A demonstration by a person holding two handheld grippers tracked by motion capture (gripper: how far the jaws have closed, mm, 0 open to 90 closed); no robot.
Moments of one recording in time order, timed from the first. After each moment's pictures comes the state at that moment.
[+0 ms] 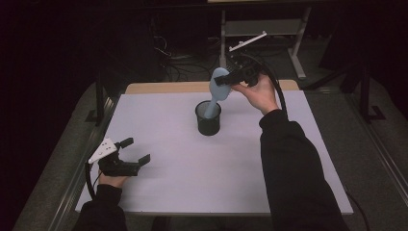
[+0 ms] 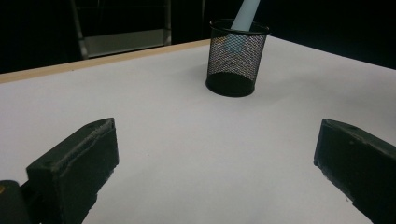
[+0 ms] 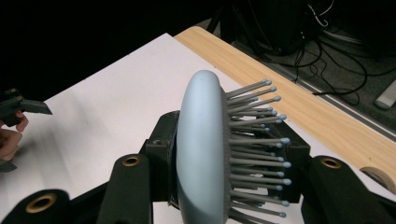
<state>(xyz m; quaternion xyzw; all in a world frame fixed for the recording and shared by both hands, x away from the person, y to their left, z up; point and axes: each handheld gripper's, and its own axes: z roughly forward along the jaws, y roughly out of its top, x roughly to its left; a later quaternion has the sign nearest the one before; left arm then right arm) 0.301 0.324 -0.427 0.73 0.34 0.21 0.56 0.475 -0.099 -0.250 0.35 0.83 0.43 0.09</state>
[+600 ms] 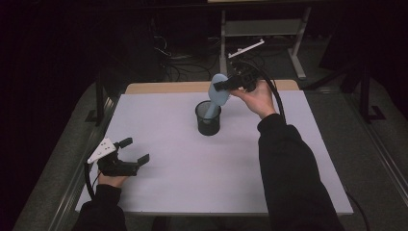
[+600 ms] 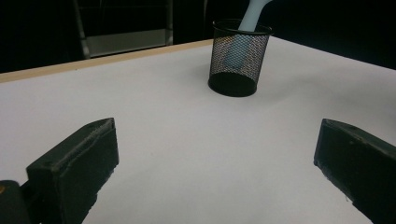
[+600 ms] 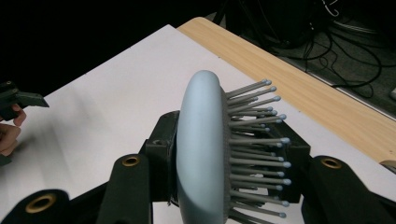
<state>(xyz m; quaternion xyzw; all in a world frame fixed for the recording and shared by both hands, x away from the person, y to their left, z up) 0.301 0.325 -0.427 0.73 0.34 0.21 0.56 0.480 -0.096 -0.273 0.35 0.83 0.44 0.07</state>
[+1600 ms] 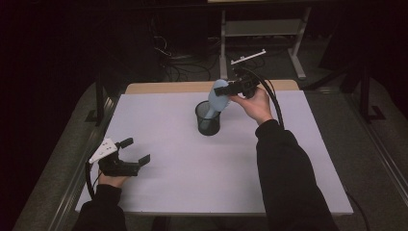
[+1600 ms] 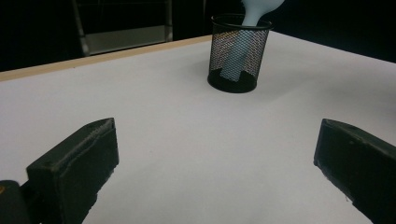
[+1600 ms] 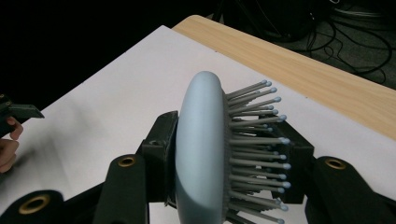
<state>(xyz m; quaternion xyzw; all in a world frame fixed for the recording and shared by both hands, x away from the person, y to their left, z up) 0.302 0.323 -0.427 0.73 0.34 0.21 0.55 0.483 -0.102 -0.301 0.39 0.80 0.45 0.05</state>
